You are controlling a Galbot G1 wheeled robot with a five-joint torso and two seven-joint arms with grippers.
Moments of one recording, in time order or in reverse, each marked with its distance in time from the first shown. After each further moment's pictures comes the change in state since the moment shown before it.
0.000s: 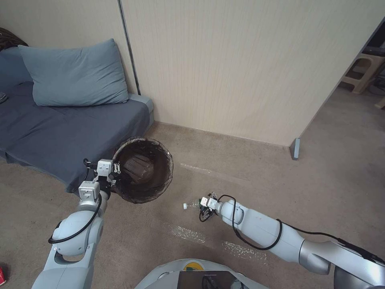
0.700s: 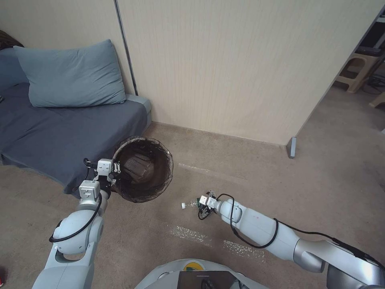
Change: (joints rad) left arm -0.008 0.000 -0.001 0.007 0.000 -0.003 0.001; right arm 0.008 0.037 0.015 -0.072 -0.034 0.042 -0.004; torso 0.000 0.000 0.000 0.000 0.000
